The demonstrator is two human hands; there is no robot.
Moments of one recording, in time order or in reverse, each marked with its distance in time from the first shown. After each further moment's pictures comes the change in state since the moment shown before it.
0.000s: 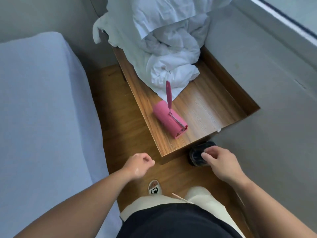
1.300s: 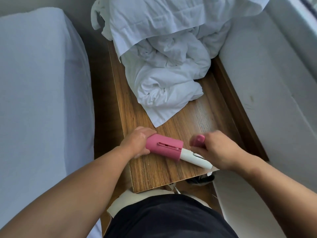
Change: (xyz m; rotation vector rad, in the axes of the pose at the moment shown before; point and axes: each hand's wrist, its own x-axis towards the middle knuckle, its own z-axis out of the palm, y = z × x) left_hand 0.187 0.137 -0.068 0.437 0.153 0.184; right_hand 0.237 -0.058 -0.136 -0.343 -0.361 -0.644
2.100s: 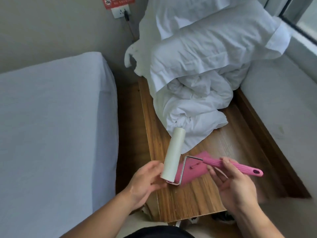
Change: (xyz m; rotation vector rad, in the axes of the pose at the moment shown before) left_hand -0.114 0.013 -0.051 -1.525 0.070 -0.352; right_hand 0.007 -0.078 0.043 1.922 0.736 0.506
